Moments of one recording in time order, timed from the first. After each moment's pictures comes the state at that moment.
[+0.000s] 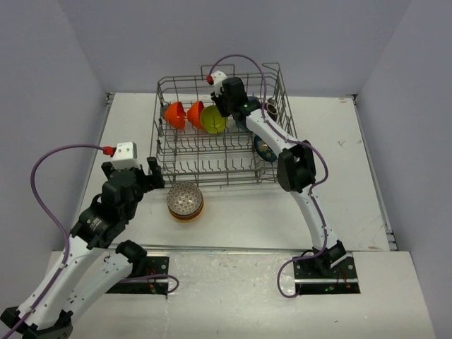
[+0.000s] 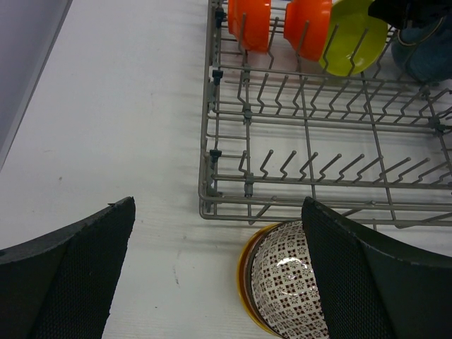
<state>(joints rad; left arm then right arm) -0.54 0.58 0.79 -0.59 -0.55 -0.33 0.54 2.54 2.41 -0.39 0.04 -0.15</state>
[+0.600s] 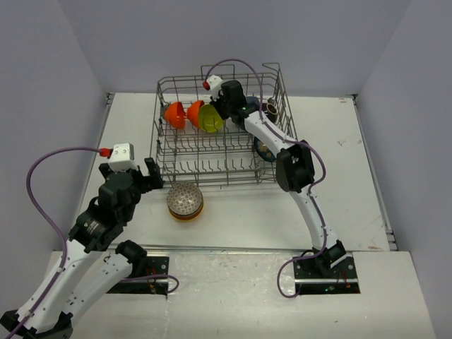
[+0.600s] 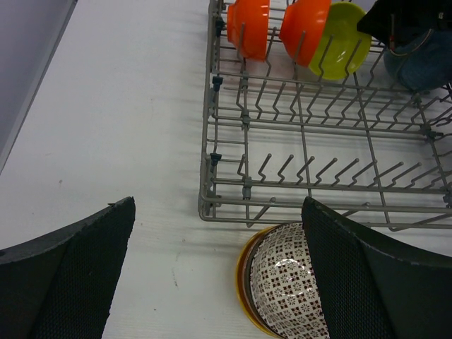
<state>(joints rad) -0.54 0.55 0.79 -0.59 -0.55 -0.33 0.54 2.56 2.40 -0.37 0.01 -0.28</state>
